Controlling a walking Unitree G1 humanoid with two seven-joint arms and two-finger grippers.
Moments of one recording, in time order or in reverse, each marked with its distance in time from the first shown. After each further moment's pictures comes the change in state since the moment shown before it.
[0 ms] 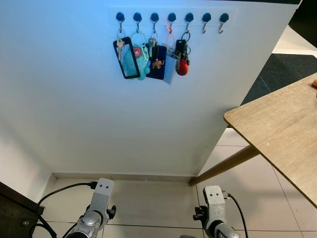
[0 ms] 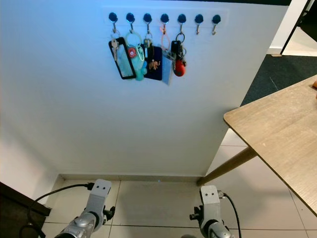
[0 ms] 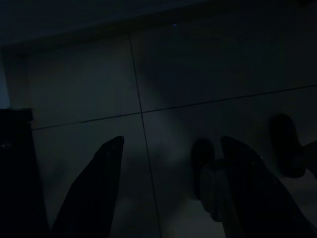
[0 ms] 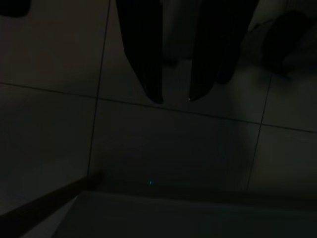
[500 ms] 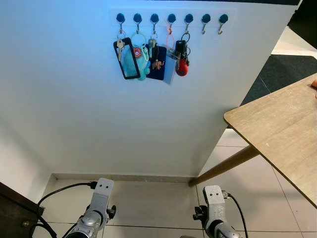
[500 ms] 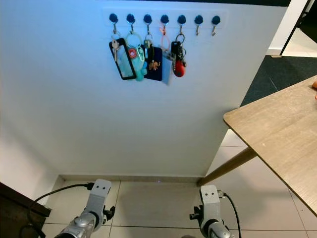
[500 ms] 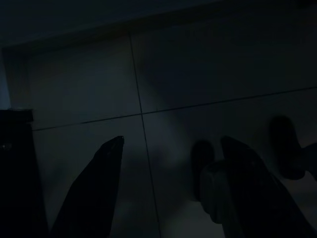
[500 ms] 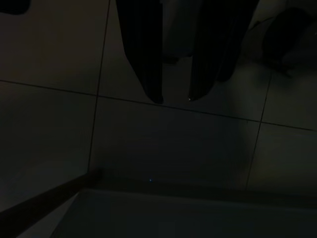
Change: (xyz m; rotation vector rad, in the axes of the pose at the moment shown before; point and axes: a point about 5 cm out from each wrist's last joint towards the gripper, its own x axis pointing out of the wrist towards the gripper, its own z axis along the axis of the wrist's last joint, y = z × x) left arm 0.000 0.000 0.000 -0.009 -0.001 0.001; right arm 0.001 0.000 0.004 -0.003 -0.009 0.002
